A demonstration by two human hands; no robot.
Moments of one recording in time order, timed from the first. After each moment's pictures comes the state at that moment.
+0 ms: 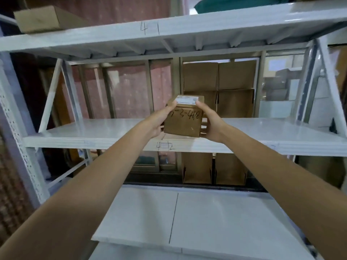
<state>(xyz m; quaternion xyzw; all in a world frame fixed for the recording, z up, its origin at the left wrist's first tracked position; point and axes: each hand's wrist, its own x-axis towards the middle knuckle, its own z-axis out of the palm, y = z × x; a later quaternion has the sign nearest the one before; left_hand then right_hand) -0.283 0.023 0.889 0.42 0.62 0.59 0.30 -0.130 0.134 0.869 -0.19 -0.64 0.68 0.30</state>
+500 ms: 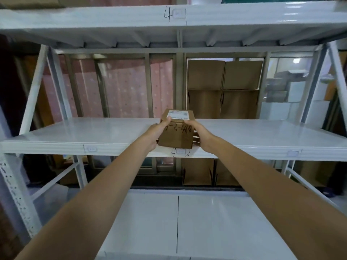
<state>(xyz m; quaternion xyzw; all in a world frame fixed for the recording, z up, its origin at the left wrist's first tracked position) -0.404 0.039 0.843 0.39 0.63 0.58 0.34 -0.255 0.135 0.836 -0.31 -0.67 0.61 0.29</state>
